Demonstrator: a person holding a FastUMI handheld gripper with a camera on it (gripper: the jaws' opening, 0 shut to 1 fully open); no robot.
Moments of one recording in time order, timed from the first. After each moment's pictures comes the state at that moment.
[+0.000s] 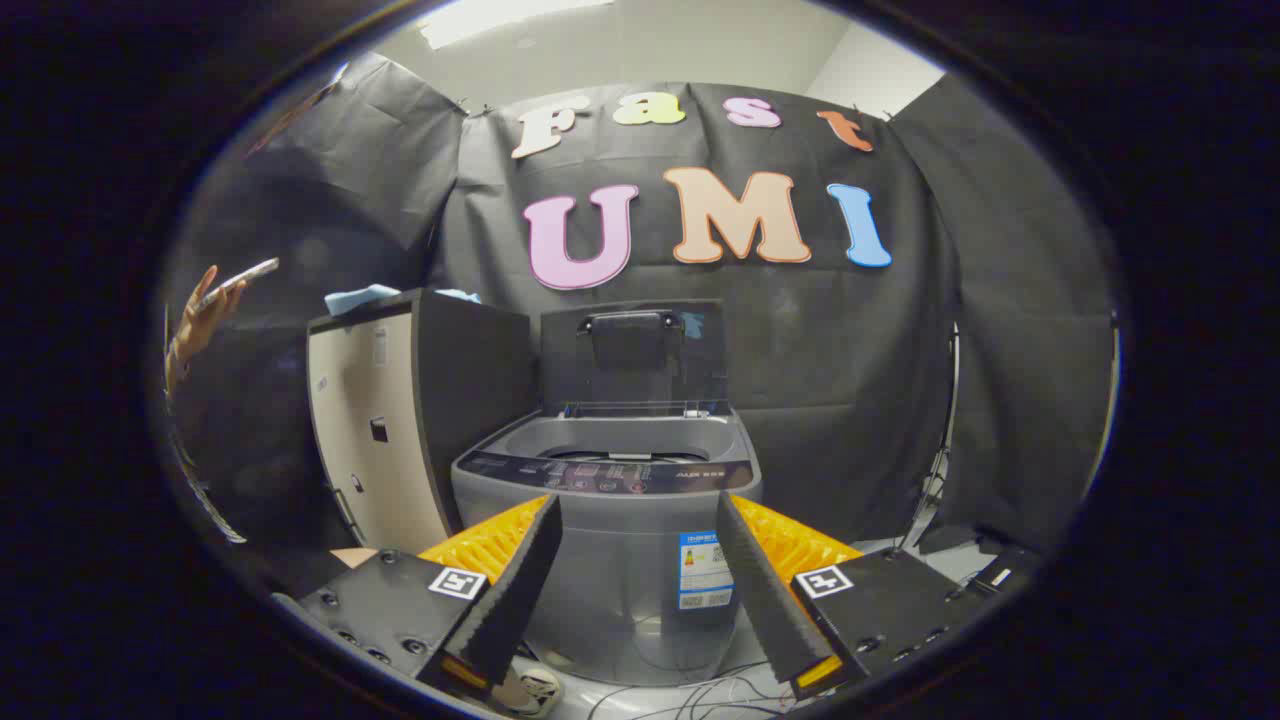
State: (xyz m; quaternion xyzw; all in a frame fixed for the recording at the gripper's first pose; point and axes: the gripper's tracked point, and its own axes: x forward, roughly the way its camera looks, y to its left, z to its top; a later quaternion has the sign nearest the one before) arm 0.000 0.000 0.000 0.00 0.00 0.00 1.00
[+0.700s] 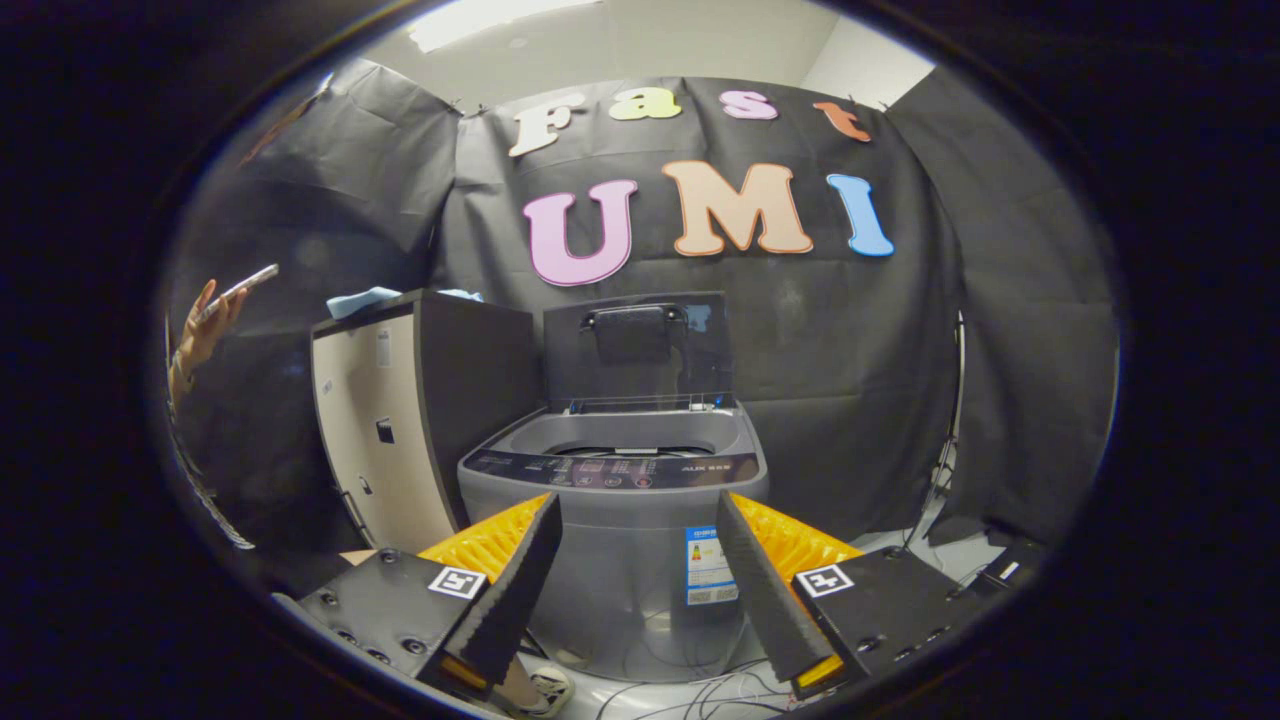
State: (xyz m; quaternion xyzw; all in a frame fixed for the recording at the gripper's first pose) arm 0.002 0.000 0.001 0.01 0.00 0.01 1.00
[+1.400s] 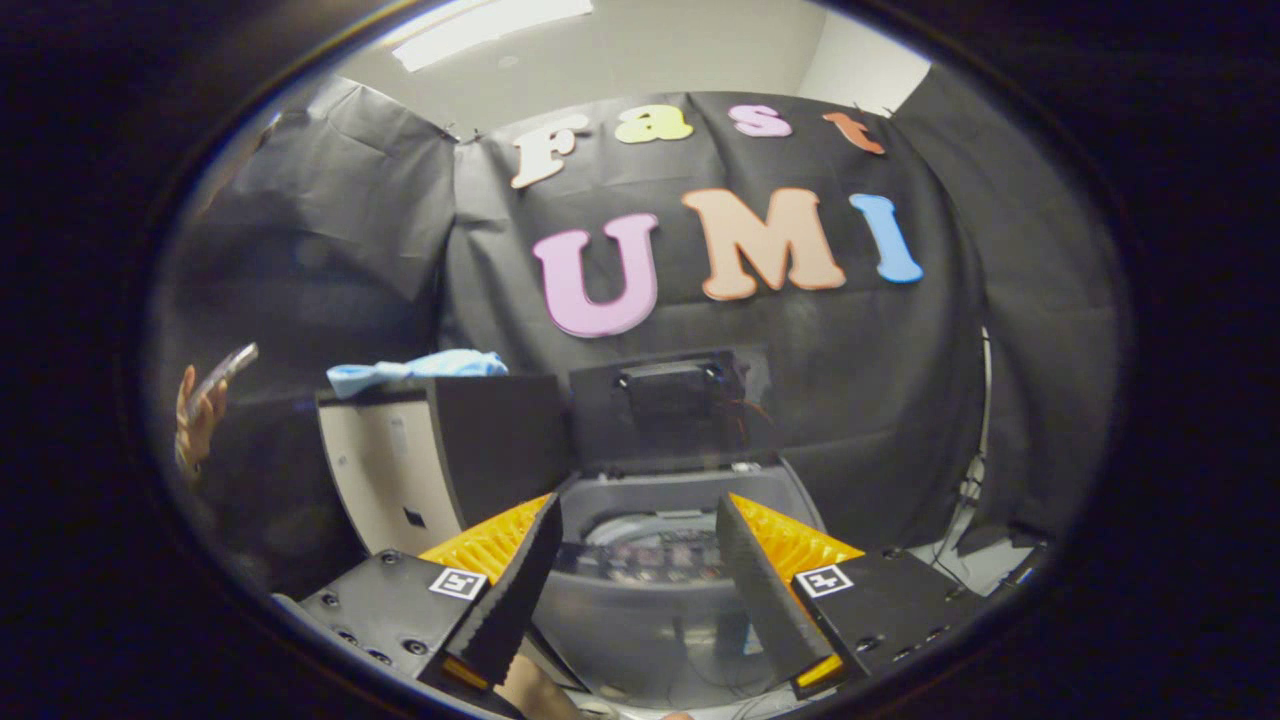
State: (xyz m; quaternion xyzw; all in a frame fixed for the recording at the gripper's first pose) arm 0.072 0.082 0.123 0.05 -0.03 0.04 1.00
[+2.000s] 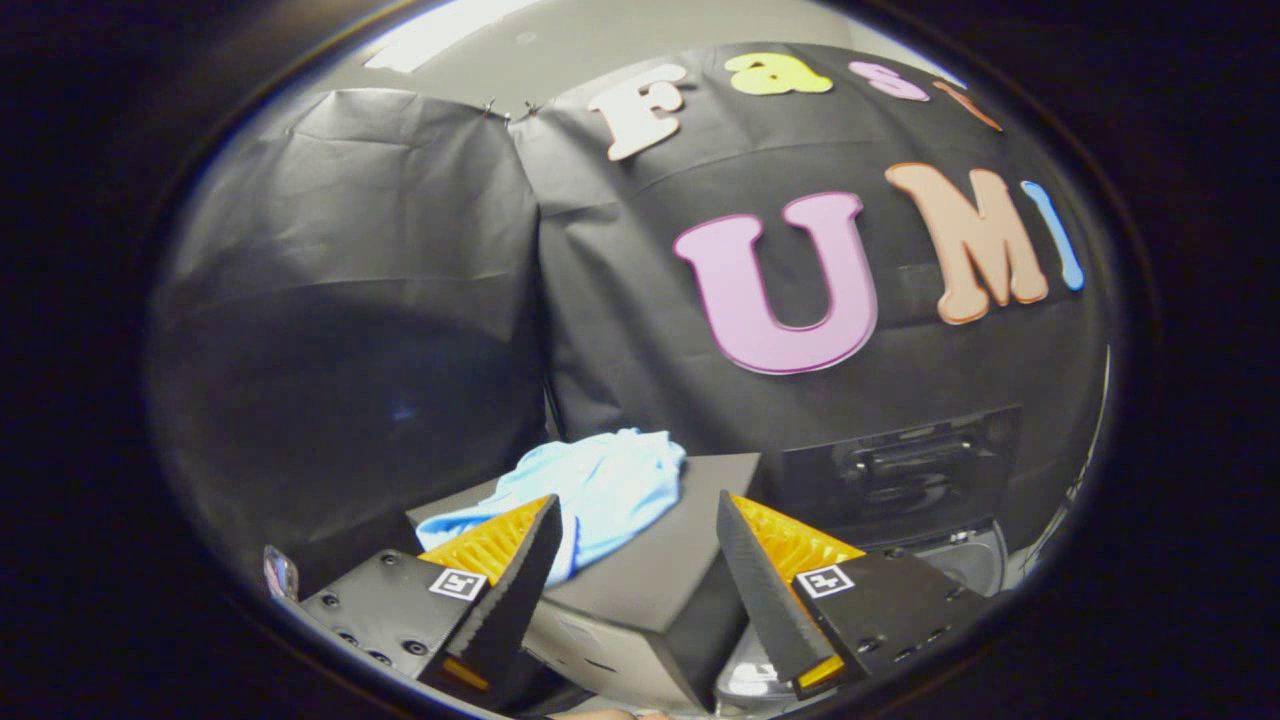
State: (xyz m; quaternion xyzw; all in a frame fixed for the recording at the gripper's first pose) arm 0.231 0.332 0.258 0.07 0.04 0.18 0.98
